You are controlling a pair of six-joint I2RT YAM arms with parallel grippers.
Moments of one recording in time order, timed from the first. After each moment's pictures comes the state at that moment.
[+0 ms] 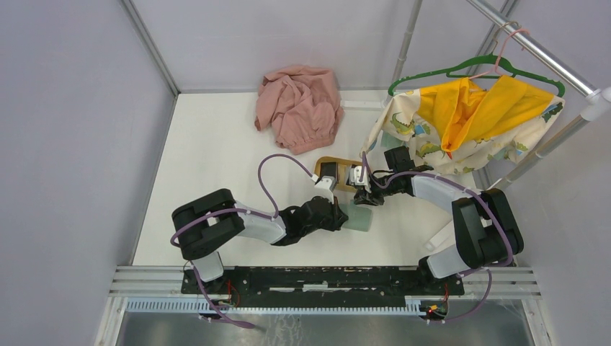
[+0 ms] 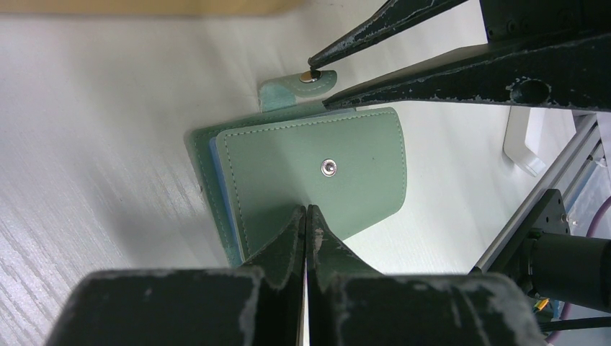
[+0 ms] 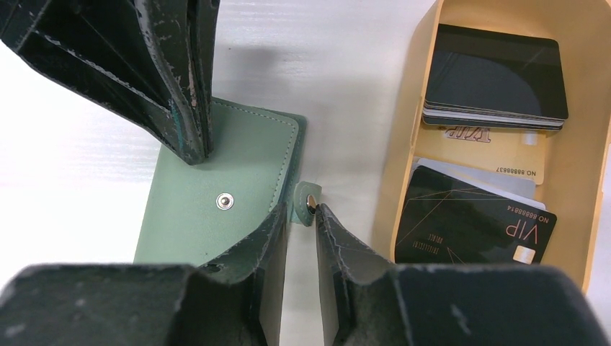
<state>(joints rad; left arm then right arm) -1.13 1.73 0.66 0.56 -0.20 -0.80 0.30 1.49 0.74 -0.37 -0.86 -1.12</state>
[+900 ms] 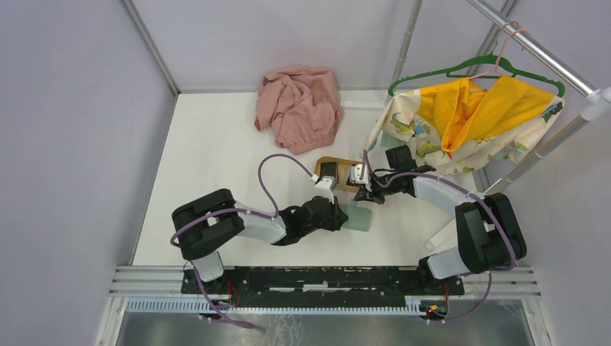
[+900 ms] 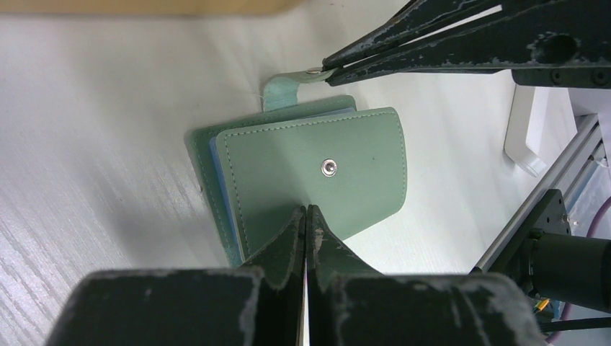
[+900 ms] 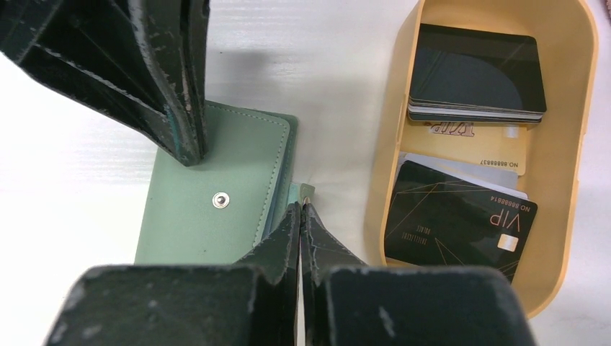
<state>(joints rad) -1.13 1.73 0.66 0.55 -0.20 -0.80 0.30 1.47 0.74 -0.36 -0.84 -1.08</state>
